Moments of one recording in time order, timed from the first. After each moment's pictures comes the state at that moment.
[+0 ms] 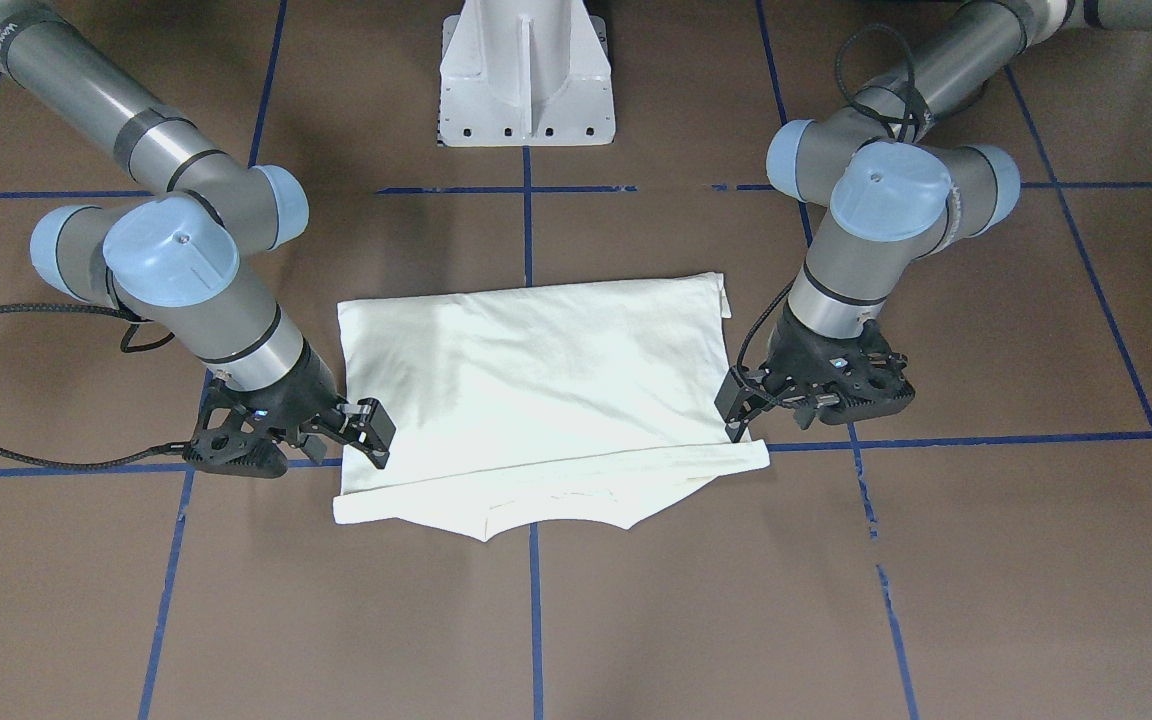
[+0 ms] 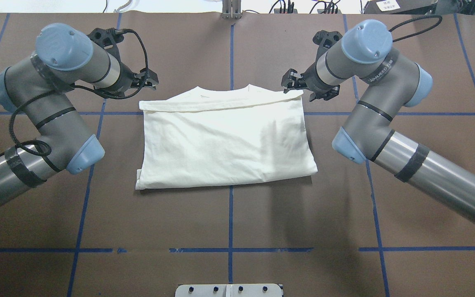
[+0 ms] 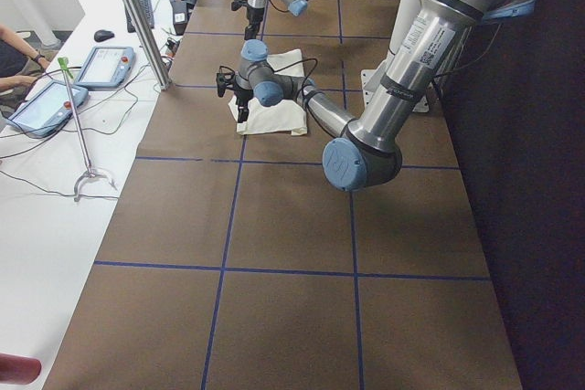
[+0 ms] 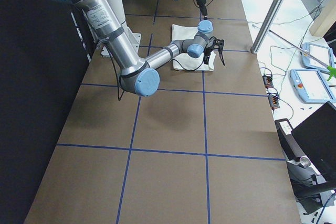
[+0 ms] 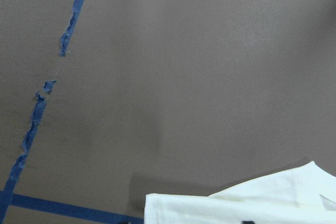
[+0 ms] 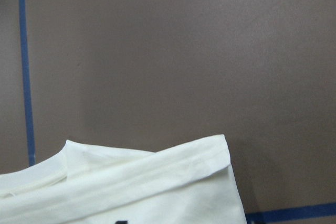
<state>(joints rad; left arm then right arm) -0.80 -2.11 -1.56 -1.95 -1.89 -1.29 0.78 -1.00 1.45 -1.07 2.00 1.32</state>
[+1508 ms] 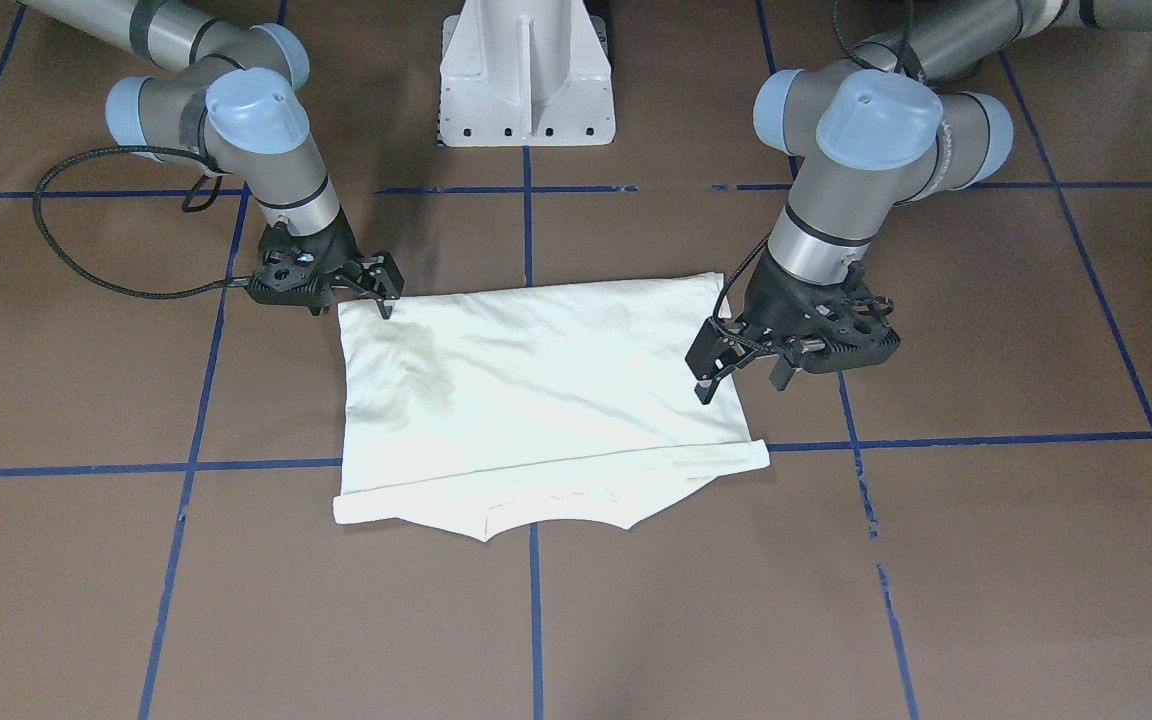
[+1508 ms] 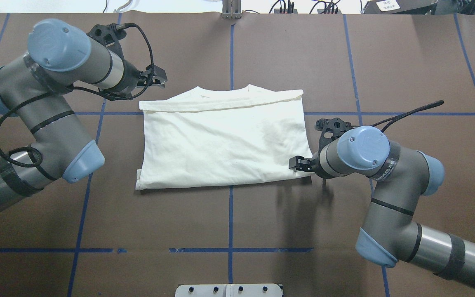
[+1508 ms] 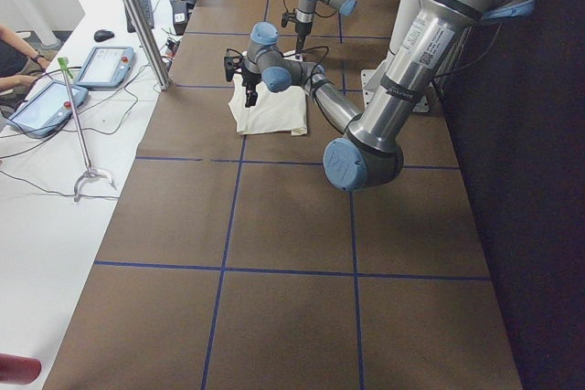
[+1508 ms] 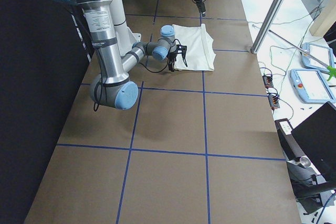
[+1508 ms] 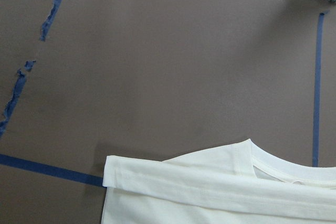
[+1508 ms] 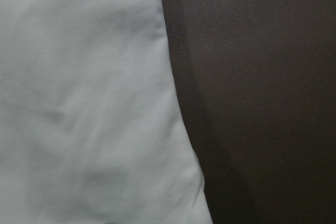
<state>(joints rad) -0.78 -2.11 -1.67 -1.91 -1.88 -1.37 0.51 -1.26 1.77 -1.27 1.79 1.36</state>
